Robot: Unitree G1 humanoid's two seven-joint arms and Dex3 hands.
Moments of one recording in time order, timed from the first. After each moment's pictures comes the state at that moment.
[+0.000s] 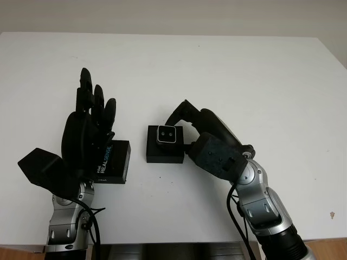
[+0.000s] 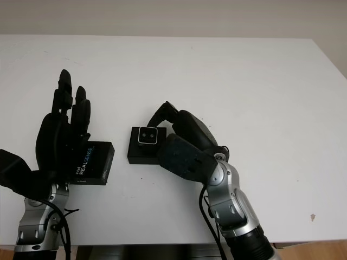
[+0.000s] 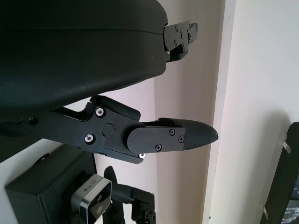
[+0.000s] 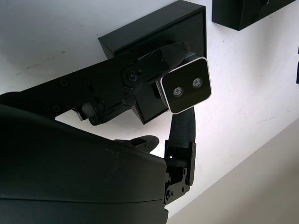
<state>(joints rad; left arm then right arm) -0.11 0.11 0.16 -0.13 -0.21 -0.07 -0.13 -0.30 -0.20 0.30 -0.21 -0.49 0.40 0.20</state>
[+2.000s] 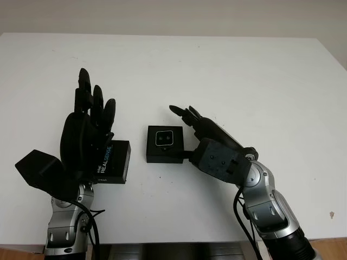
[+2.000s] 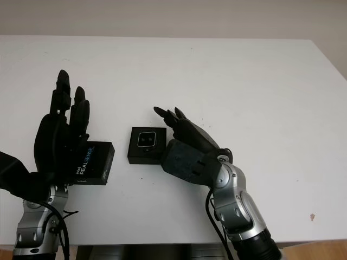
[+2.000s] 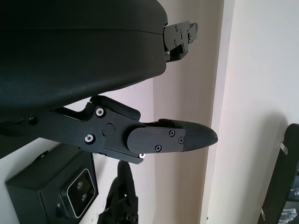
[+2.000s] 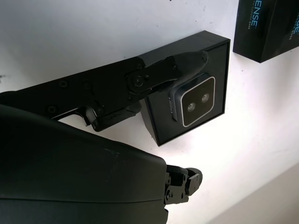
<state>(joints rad) -0.09 0.11 0.16 -0.16 -0.22 -0.05 -0.12 -0.28 -0.26 0.30 -0.24 -0.50 0.38 0.32</state>
